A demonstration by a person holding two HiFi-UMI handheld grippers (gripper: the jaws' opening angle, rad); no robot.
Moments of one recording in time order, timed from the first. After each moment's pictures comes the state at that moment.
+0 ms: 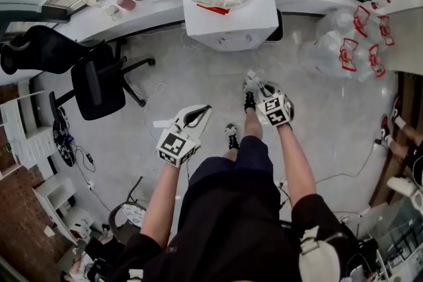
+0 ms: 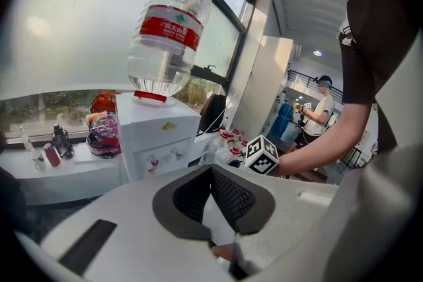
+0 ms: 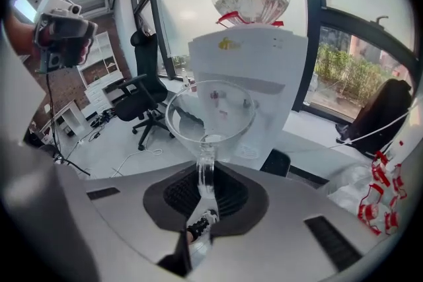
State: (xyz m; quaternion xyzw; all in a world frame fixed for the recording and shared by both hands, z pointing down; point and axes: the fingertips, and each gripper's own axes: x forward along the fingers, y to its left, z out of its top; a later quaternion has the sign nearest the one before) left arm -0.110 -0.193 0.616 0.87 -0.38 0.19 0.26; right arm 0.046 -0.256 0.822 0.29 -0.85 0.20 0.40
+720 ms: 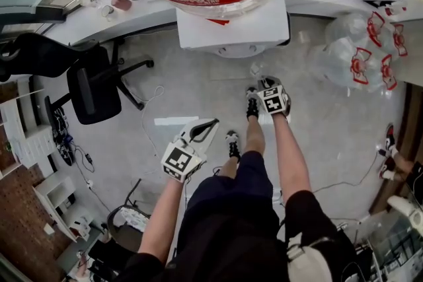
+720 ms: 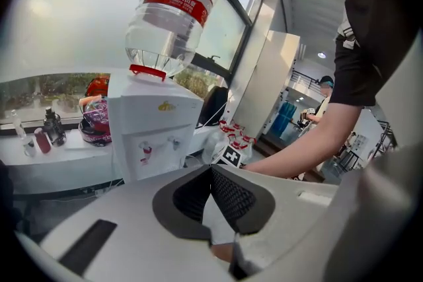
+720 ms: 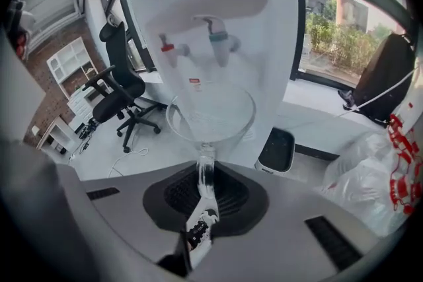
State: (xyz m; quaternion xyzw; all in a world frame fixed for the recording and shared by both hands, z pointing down) left arm -0.087 -0.212 0.682 0.86 -0.37 0.20 0.30; right arm 0.045 -0.326 0.966 0.33 -0.80 0.27 0.42
